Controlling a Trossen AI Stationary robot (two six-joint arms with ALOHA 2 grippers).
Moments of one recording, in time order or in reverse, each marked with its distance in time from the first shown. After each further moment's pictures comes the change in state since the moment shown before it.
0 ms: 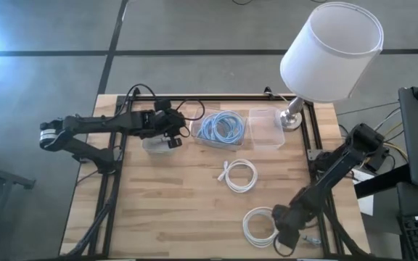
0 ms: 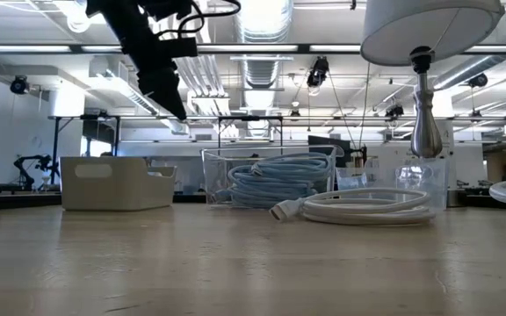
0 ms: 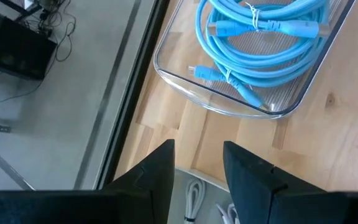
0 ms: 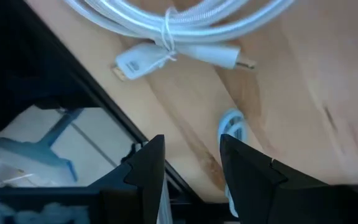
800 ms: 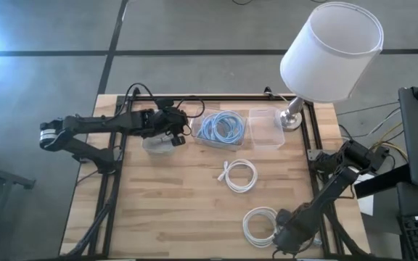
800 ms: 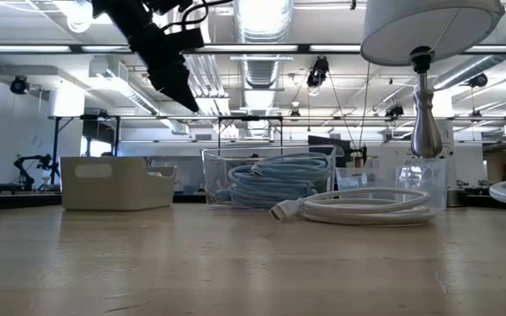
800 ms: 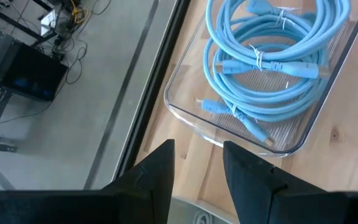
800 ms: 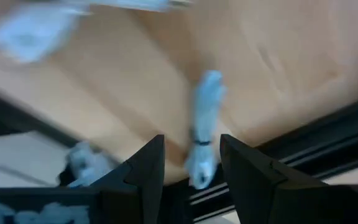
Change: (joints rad) left arm 0.000 0.000 0.000 0.120 0.000 0.051; right arm 0.081 0.249 0.299 -0.456 -0.009 0.061
